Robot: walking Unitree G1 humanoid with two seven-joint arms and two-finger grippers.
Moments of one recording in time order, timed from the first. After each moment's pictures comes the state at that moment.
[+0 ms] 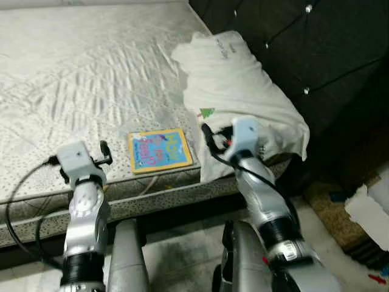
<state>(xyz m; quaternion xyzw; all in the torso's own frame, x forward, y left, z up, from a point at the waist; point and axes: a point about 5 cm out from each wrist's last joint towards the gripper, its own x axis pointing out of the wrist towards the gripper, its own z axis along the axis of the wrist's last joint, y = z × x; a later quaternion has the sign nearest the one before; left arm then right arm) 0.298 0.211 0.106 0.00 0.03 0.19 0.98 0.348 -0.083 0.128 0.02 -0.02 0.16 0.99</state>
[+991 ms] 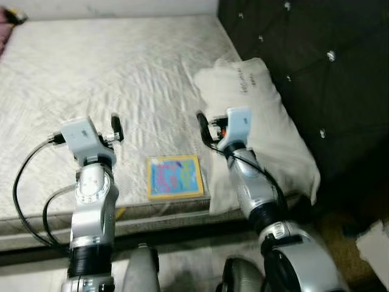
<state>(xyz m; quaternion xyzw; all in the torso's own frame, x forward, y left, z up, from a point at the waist) 0.300 0.182 0.137 -0.05 -0.04 0.12 0.99 0.355 -0.079 0.120 0.04 -0.04 0.13 0.99</state>
